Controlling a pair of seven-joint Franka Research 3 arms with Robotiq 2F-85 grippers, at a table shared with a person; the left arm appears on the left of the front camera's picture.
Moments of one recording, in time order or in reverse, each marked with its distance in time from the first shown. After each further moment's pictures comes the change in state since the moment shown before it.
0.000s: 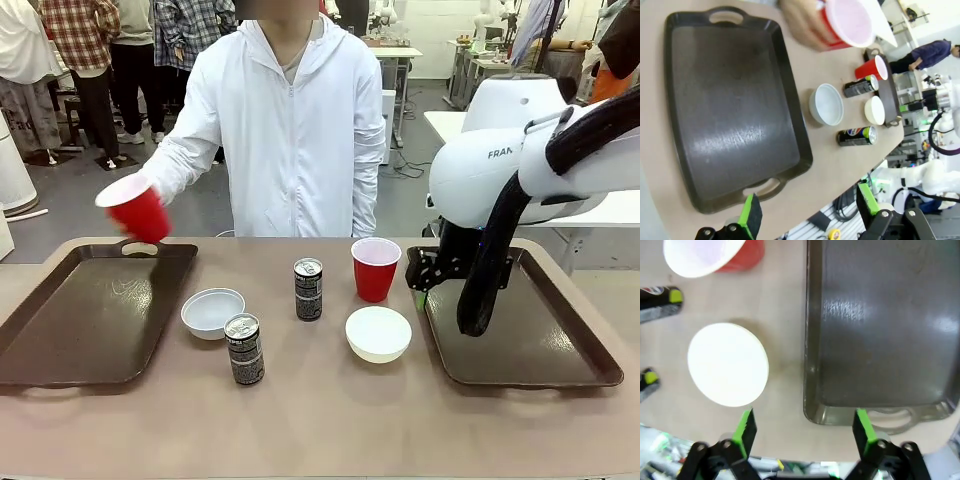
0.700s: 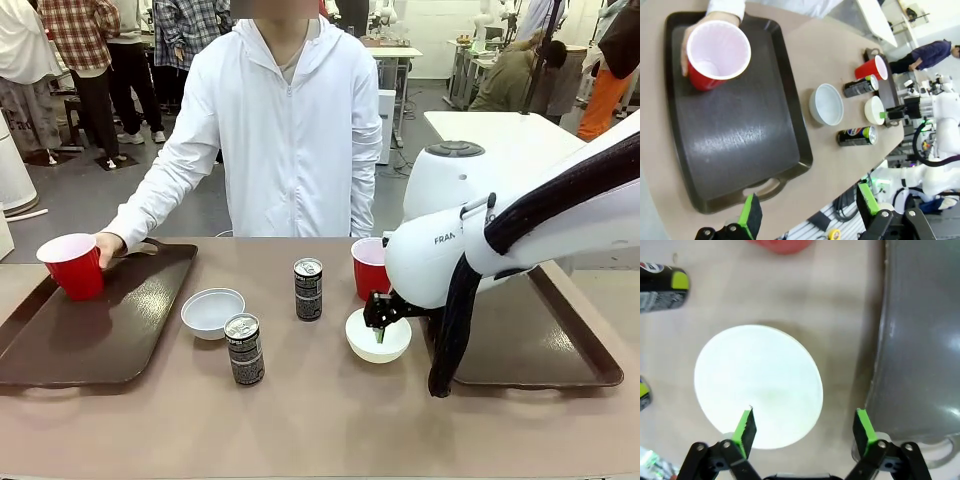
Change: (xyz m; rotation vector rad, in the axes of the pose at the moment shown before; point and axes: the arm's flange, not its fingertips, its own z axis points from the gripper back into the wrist) left arm 0.000 0.000 0.000 0.000 0.000 0.000; right arm -0.011 0.060 -0.072 -0.011 -0.068 0.057
